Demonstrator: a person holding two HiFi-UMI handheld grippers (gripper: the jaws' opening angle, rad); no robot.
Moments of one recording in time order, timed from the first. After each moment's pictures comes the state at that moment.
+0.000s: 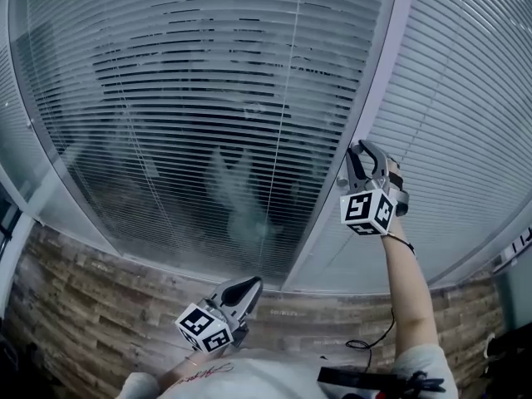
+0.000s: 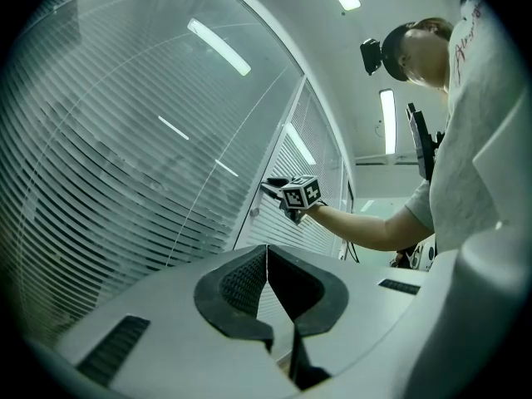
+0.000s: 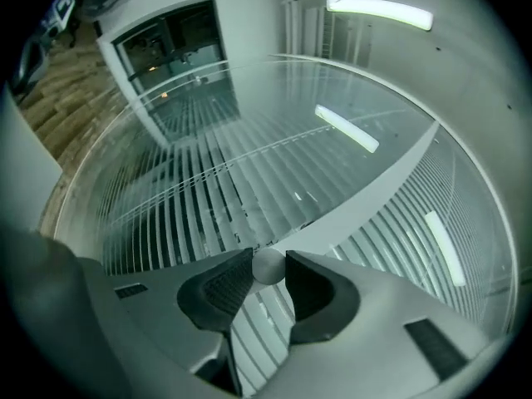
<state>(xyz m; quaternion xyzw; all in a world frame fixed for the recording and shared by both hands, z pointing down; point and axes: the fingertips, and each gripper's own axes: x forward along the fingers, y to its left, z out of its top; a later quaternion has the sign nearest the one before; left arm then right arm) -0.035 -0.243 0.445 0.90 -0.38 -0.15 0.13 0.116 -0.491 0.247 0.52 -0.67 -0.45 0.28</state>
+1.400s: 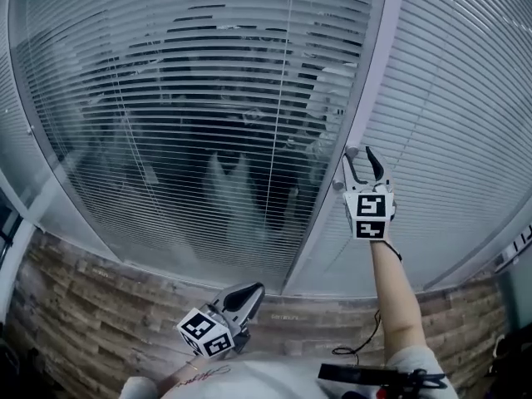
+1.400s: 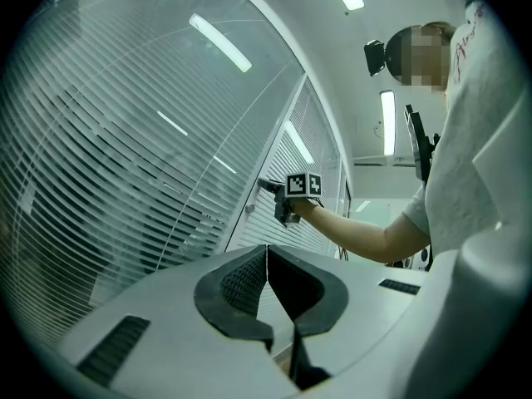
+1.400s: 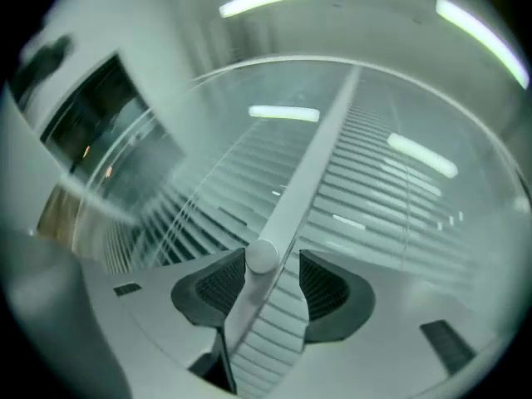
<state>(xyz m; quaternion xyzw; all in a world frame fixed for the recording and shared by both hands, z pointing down) -0.025 -0.233 0.447 0.91 -0.37 -0.14 0.14 0.134 -0.481 0.249 0.58 -0.77 -0.26 0.10</state>
